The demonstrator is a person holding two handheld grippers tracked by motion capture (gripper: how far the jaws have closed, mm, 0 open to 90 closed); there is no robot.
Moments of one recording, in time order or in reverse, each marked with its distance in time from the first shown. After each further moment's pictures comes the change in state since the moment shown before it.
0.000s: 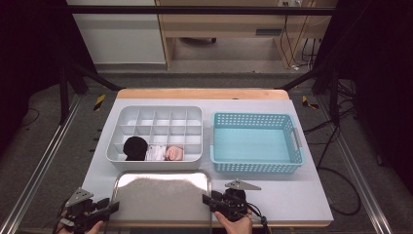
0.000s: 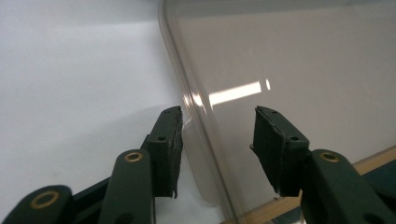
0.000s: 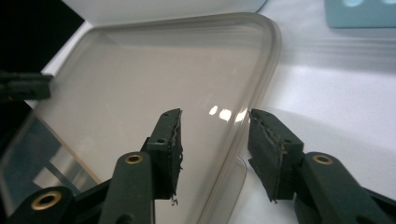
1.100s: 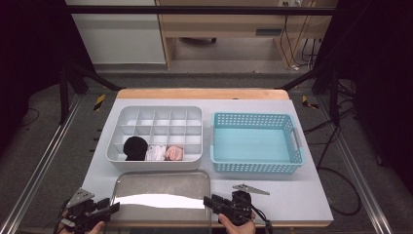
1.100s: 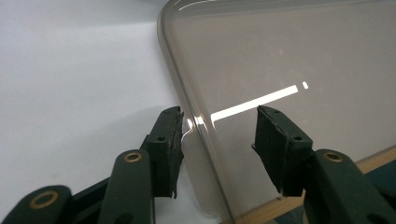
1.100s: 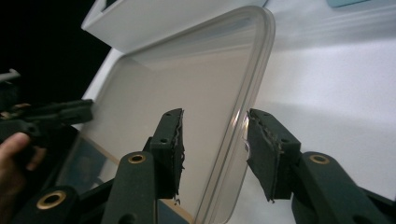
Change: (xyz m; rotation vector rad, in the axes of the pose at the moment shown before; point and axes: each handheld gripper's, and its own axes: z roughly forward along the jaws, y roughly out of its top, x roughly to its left) left arm -0.002 0.000 0.001 0.001 0.012 0.013; right arm 0.002 -0.006 -0.016 -0.038 0.081 0.188
